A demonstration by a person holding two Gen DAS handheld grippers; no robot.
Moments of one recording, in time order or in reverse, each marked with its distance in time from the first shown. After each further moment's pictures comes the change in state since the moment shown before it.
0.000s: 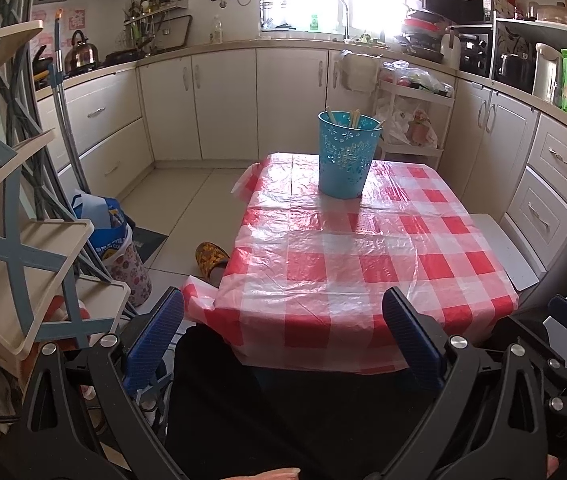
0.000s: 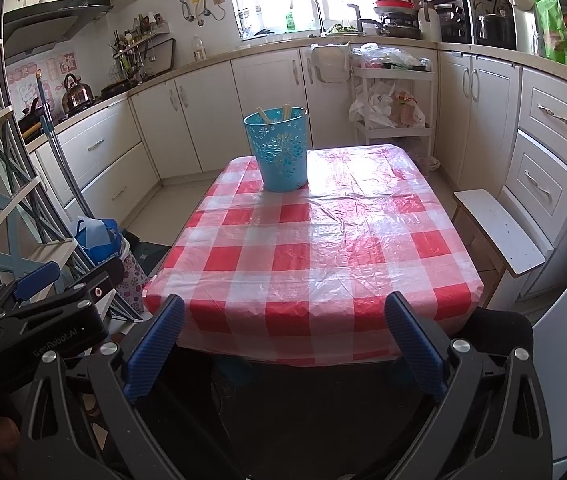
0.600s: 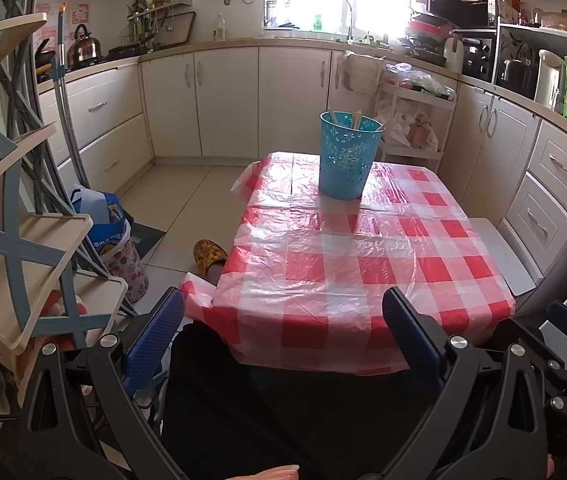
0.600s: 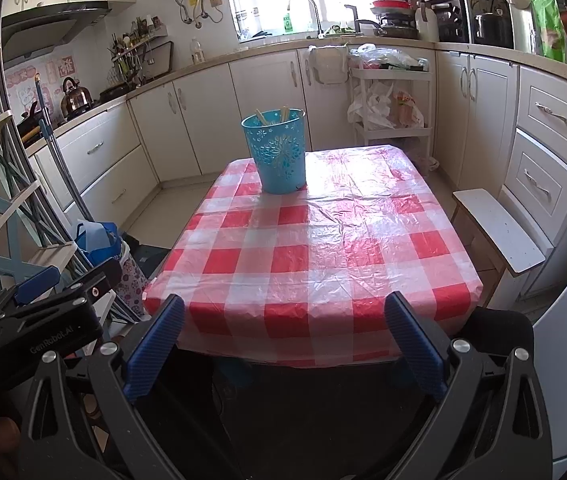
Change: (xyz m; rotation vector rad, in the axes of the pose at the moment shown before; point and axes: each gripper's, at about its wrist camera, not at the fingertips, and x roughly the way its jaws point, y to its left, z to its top) left arm 0.000 0.001 0.001 -0.028 0.005 -0.008; right arm -0.002 -0.002 0.002 0.005 -0.004 0.000
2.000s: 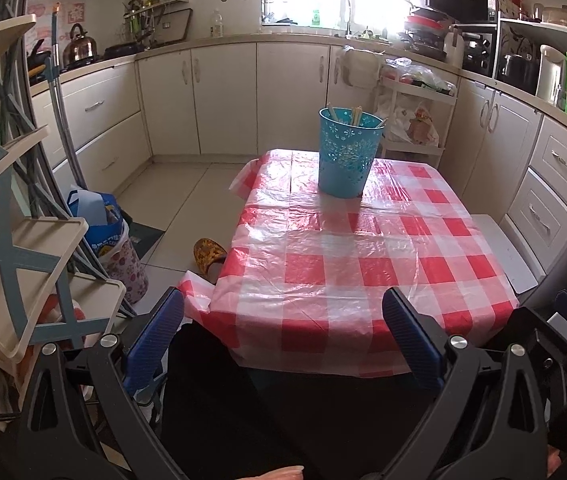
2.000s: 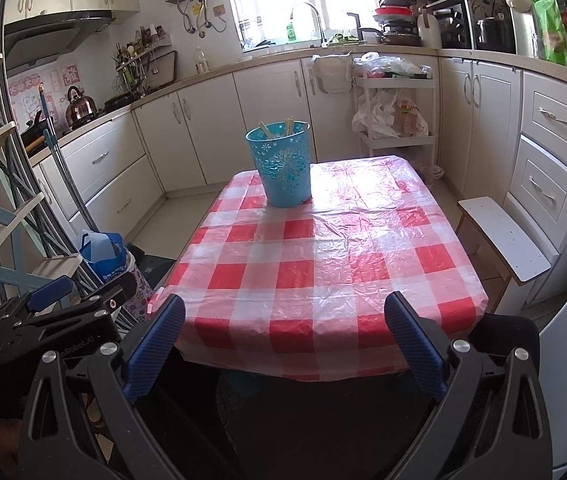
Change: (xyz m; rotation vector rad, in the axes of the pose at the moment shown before) left arm 0.010 -0.006 0.005 0.006 0.015 0.007; right arm 0.000 -0.004 0.011 0.006 -0.037 0.021
